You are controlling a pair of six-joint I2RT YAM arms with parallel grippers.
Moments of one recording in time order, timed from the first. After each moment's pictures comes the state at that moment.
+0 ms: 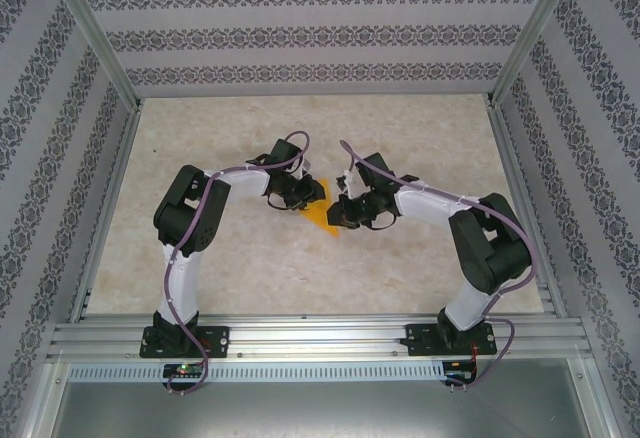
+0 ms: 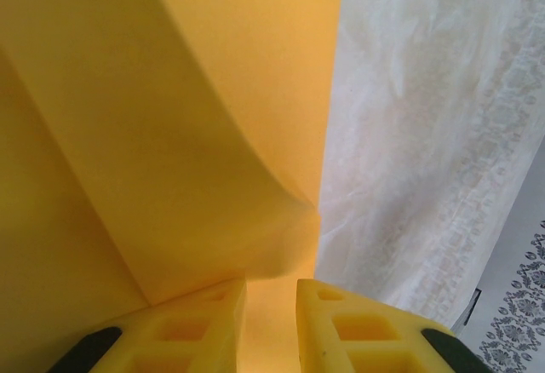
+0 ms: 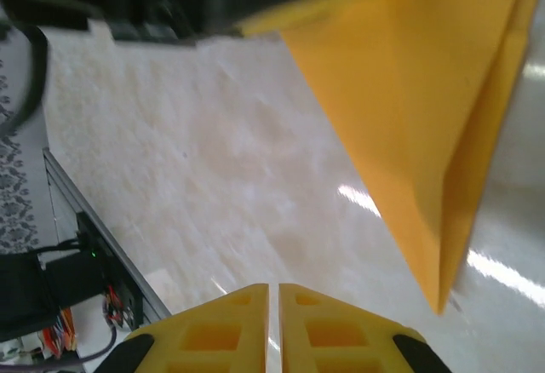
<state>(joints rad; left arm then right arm) -0.48 2.11 1.32 -0.25 0.61 -0.85 0.50 1.72 0.99 -0.35 -0.69 0.49</state>
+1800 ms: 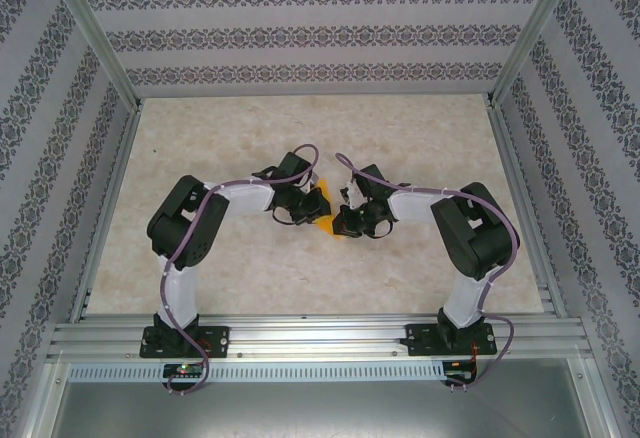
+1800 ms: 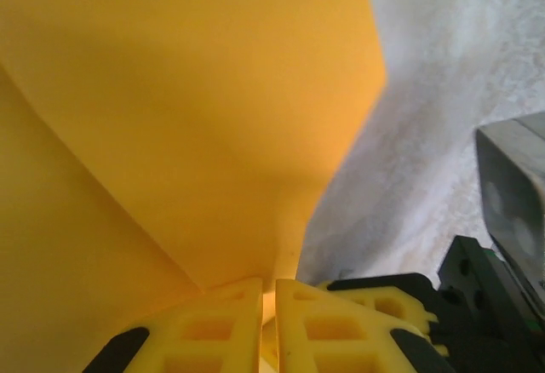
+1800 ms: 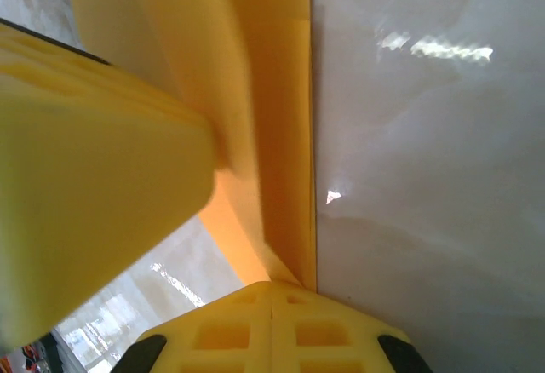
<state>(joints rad) -0.59 2.00 1.19 -0.21 0.58 -0.92 0.50 1.82 0.92 -0.29 -0.58 0.48</state>
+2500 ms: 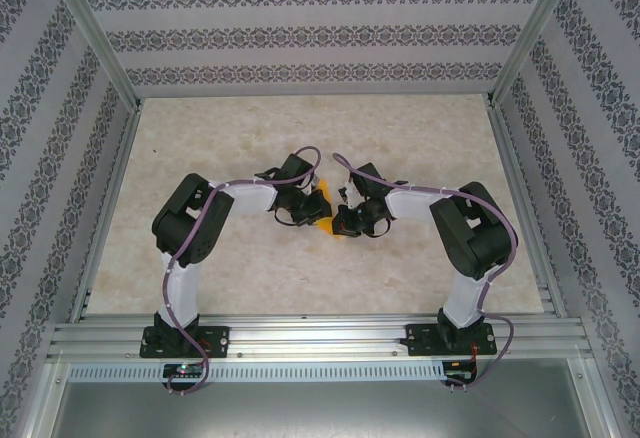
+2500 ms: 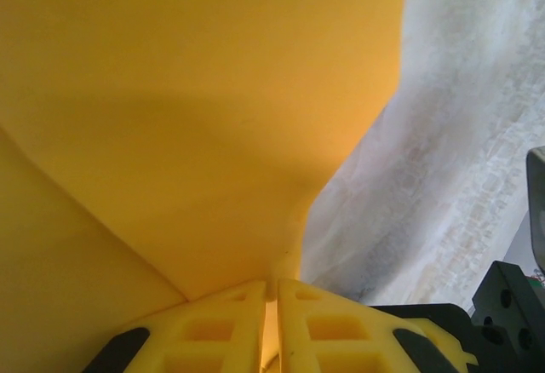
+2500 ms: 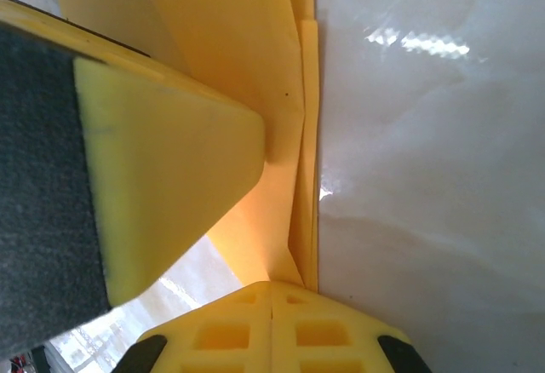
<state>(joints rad) -0.58 2.03 1.21 -0.21 0.56 -0.90 0.52 1.83 0.95 -0.35 -0.54 0.47</state>
